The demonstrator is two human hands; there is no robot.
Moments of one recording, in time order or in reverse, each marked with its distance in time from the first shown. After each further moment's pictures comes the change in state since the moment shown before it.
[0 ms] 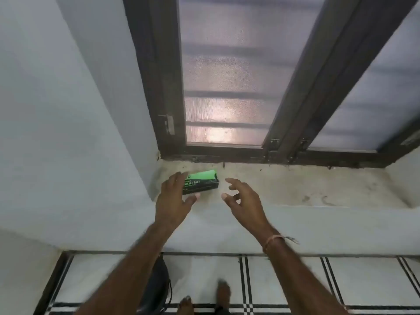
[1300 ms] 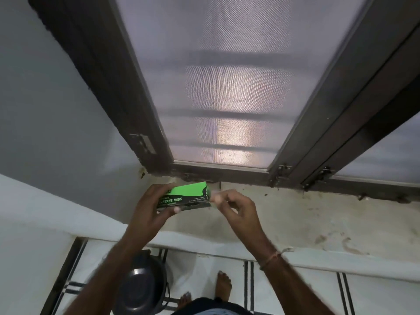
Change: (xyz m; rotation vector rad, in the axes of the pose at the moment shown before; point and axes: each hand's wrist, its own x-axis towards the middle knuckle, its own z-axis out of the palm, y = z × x) left_hand 0.064 0.002 -0.010 -0.340 -0.019 0.023; right_hand 0.100 0.033 -0.012 0.560 -0.124 -0.034
